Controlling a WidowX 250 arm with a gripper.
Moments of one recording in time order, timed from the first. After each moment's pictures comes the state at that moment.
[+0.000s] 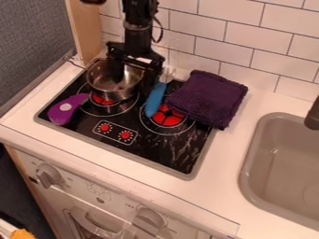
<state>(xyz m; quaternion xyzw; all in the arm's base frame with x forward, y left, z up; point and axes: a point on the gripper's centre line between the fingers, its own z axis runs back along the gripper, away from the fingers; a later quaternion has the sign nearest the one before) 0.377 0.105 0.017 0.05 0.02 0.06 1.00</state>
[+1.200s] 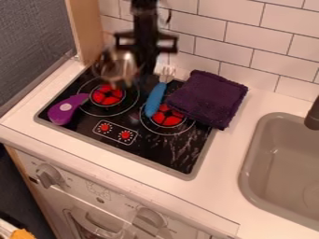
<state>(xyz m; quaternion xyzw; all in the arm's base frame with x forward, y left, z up) 0.395 0.066 0.066 0.00 -0.05 0.17 0.98</state>
